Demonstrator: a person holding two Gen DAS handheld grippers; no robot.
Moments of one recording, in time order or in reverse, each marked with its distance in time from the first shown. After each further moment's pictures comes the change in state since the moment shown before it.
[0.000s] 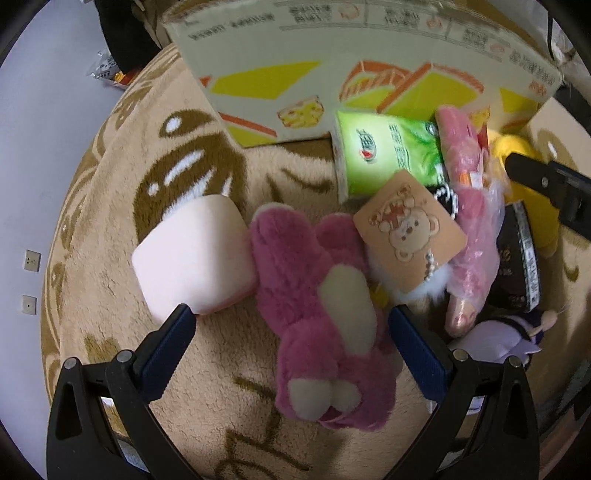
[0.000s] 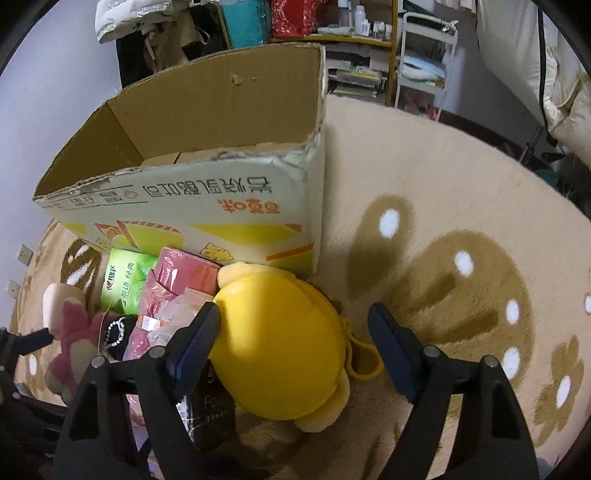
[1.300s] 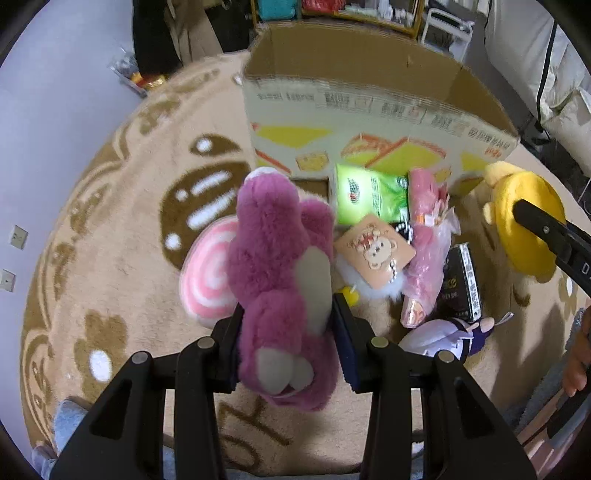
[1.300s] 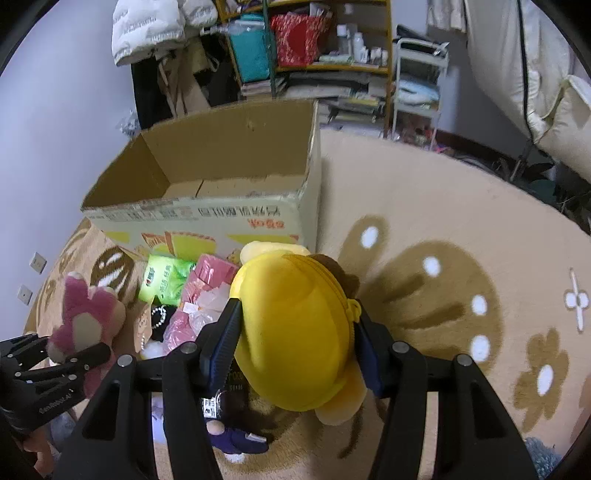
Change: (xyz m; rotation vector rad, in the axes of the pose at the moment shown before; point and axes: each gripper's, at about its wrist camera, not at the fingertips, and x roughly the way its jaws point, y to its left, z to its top) left arm -0.071 0.019 -0.042 -0.132 -0.171 -0.100; right arm -0.067 -0.001 -0.019 -0.001 -0.123 0.011
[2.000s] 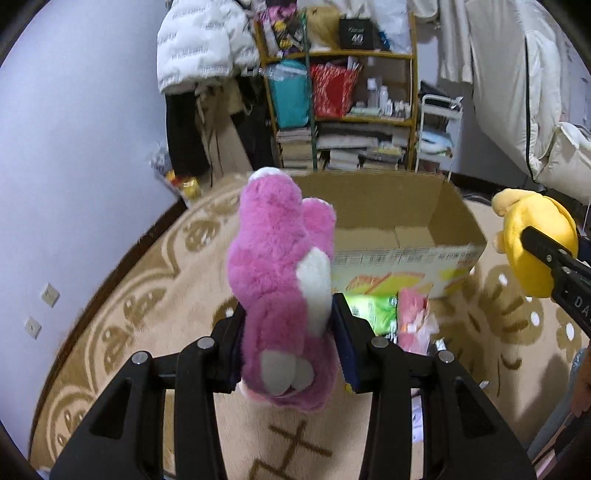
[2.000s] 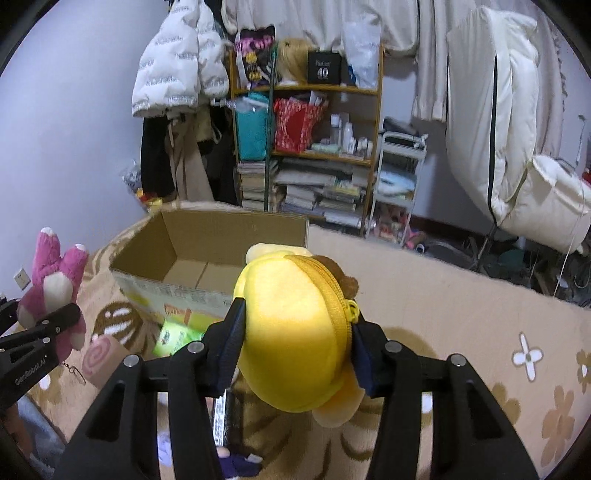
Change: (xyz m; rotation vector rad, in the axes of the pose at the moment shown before) left arm -0.081 -0.004 0.029 0.034 -0.409 0.098; right arm -0.078 0.028 0.015 -0.088 -0.327 -0.110
